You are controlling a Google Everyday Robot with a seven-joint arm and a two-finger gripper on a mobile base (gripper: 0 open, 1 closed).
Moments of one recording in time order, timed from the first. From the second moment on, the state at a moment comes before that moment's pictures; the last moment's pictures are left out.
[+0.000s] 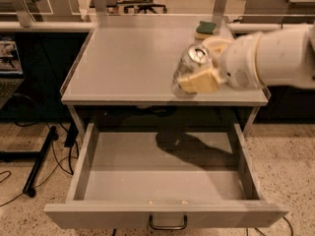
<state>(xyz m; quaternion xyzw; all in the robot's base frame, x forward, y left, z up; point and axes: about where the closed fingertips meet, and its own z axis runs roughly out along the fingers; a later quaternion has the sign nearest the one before) 0.525 -0.086 0.959 -0.44 0.75 0.15 0.47</state>
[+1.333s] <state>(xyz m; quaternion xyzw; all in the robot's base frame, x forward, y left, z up) 0.496 -0.127 0.757 -0.29 0.85 0.24 0.38</state>
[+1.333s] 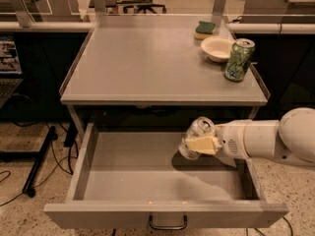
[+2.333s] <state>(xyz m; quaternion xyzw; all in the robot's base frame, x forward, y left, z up) 0.528 -0.176 0.698 -0.21 0.91 0.11 0.35</state>
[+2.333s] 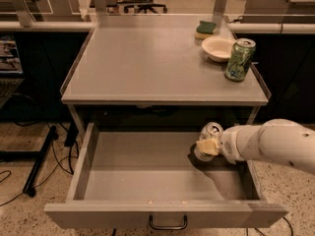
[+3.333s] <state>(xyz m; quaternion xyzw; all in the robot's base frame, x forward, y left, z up) 0.523 -0.181 0.675 -0.18 0.91 0.12 0.36</state>
